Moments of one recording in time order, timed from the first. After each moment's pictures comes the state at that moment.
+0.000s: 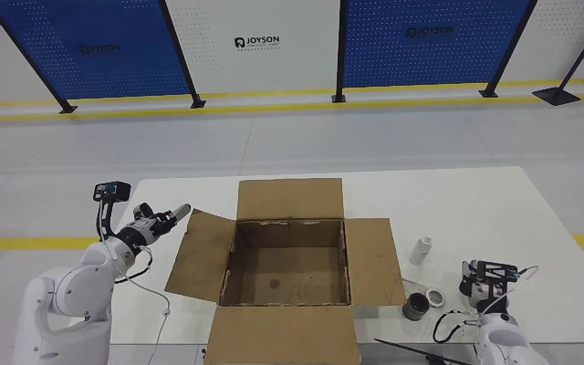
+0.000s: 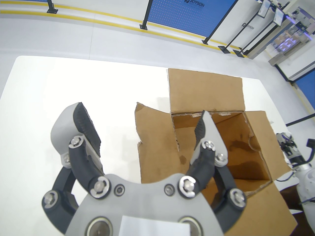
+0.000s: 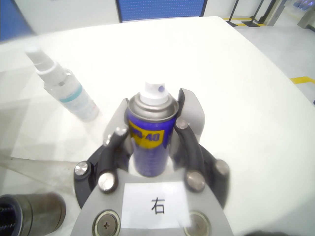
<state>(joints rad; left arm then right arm) 1.52 -1.09 -1.96 -1.97 0.64 -0.07 -0.87 -1.64 -1.41 1.73 -1.59 -1.42 -0.04 0.11</state>
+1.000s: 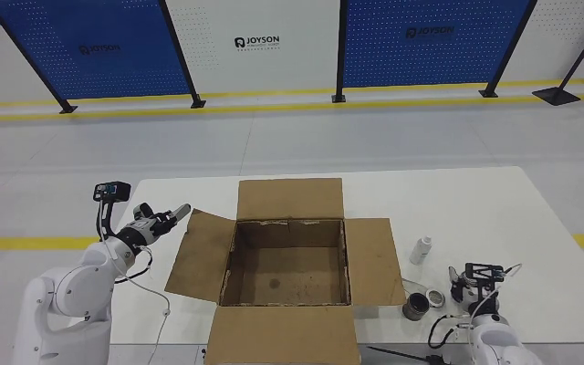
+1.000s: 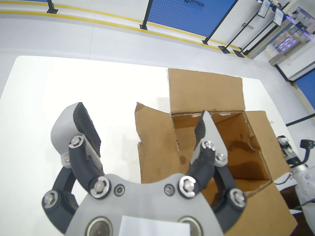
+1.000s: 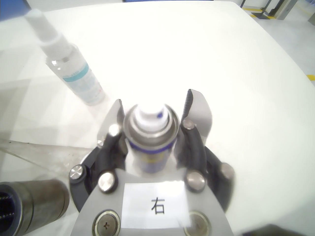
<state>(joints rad) 1.52 -1.09 -1.96 -1.97 0.64 -0.07 -0.87 -1.66 -1.39 1.69 -1.60 -1.43 -0.04 0.17</state>
